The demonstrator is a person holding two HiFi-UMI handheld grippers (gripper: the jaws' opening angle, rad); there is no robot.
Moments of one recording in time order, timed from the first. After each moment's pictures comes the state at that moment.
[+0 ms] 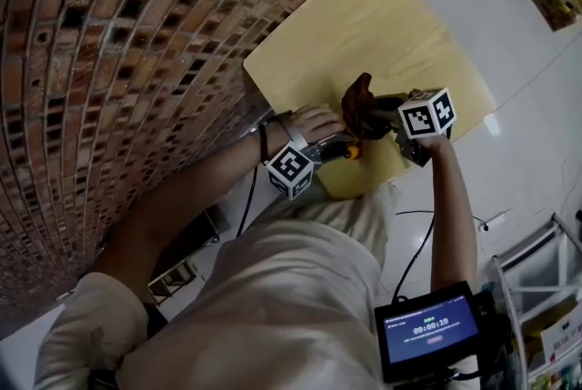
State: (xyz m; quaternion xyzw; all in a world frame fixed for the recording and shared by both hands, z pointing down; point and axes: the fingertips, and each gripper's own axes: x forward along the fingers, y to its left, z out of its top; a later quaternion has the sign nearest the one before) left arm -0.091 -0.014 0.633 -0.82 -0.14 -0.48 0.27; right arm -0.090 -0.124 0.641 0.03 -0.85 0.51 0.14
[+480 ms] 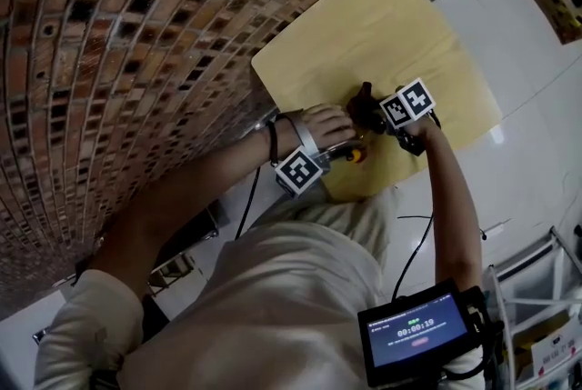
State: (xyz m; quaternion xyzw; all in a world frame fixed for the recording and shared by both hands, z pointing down) left arm -0.089 -0.019 0.633 -0.78 -0.18 -0.51 0.32; right arm -0.114 -0.122 0.734 0.02 -0.82 0.48 0.31
